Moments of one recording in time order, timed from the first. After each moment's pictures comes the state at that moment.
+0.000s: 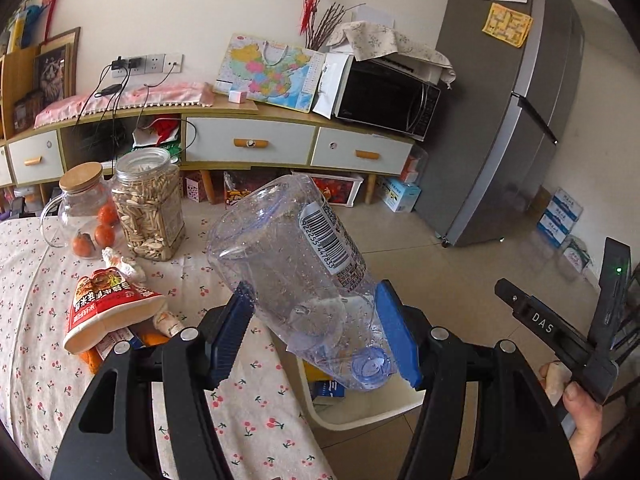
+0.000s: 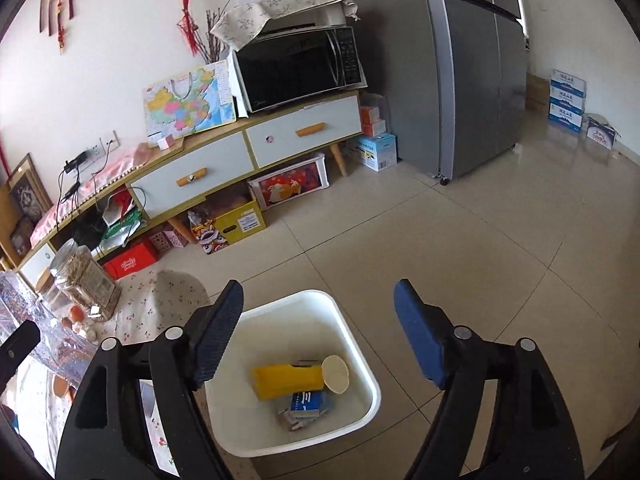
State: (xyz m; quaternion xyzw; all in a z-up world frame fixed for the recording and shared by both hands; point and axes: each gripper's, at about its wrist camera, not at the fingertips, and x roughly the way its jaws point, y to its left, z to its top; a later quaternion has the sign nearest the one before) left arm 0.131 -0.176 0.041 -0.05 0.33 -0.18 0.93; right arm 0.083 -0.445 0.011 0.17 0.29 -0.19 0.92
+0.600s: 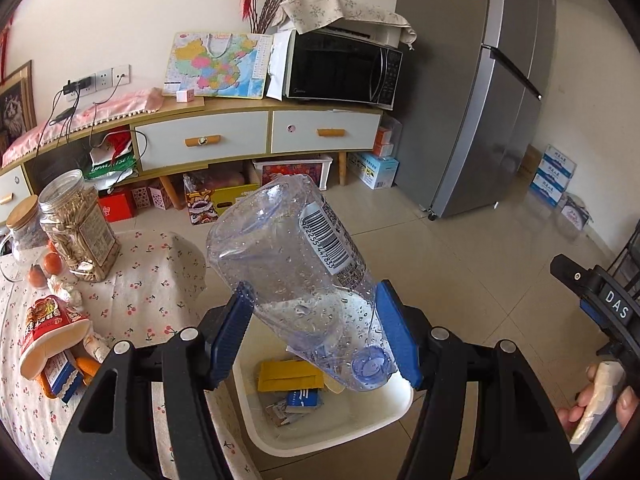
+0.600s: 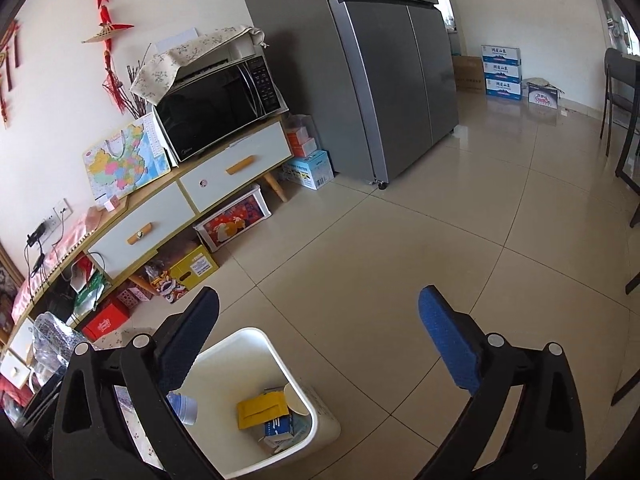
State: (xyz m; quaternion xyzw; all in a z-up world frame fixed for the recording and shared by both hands) left arm 0.150 -0.290 0.020 0.01 0.34 -0.21 0.91; right arm 0.044 -0.520 0.017 0.23 0.25 -0.28 0.90
